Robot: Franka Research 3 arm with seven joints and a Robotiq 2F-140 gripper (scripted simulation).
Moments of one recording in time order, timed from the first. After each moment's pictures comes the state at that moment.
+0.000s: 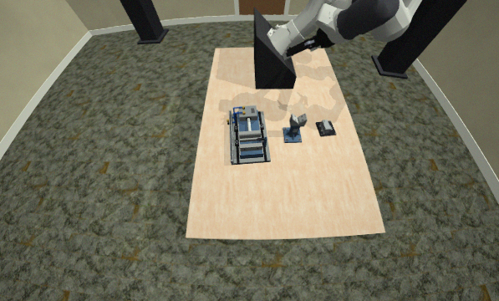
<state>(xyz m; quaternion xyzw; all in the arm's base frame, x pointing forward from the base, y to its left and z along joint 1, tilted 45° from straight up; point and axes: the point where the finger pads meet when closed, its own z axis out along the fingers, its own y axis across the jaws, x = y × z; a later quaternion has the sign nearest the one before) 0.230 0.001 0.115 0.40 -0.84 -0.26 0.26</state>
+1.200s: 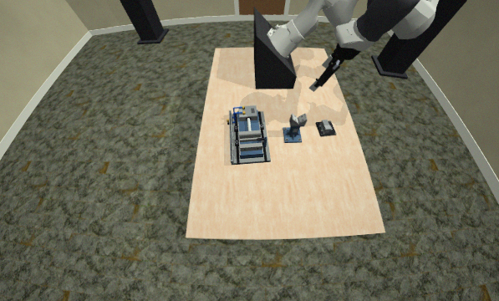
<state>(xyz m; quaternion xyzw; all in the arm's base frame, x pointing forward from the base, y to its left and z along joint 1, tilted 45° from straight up) 0.320 0.108 0.142 0.58 -0.74 -0.33 0.01</state>
